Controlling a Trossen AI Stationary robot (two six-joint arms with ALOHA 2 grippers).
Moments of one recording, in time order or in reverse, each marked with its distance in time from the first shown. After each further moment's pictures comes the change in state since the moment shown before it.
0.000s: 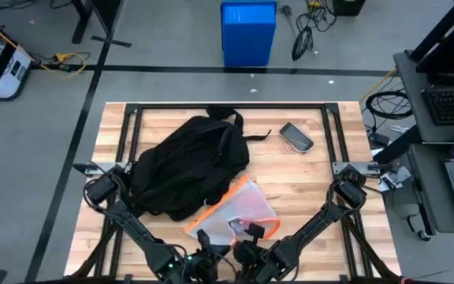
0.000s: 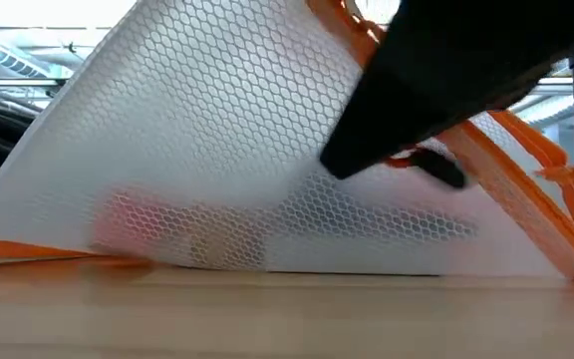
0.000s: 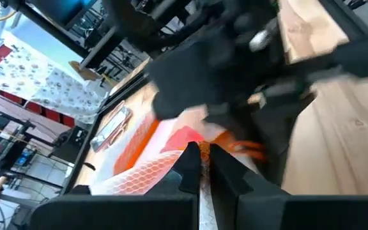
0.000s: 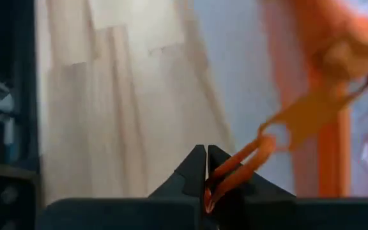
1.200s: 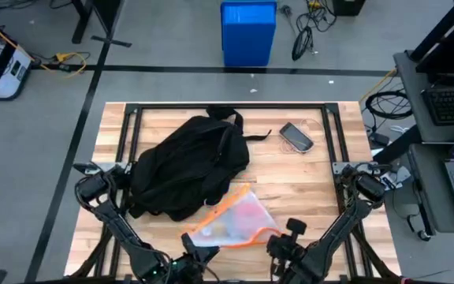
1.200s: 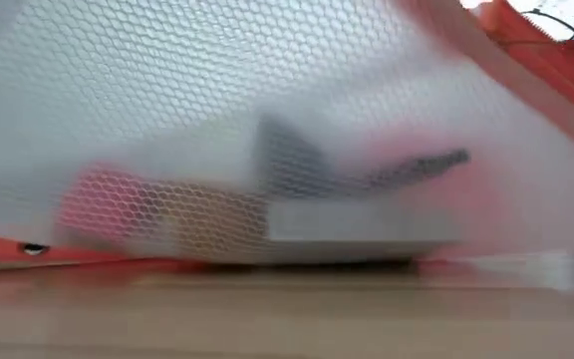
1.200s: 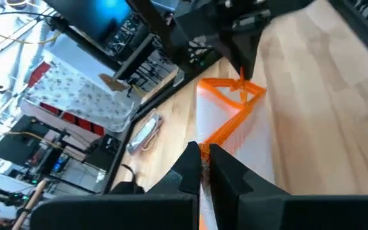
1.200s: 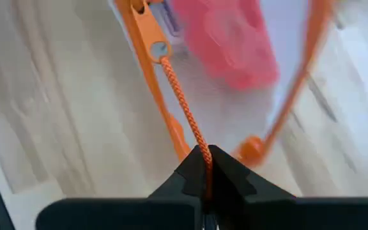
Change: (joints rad) left arm -0.090 -0.066 0.000 -0.102 -0.162 -0.008; right arm 0.141 -0.167 0.001 -0.702 -0.155 0.402
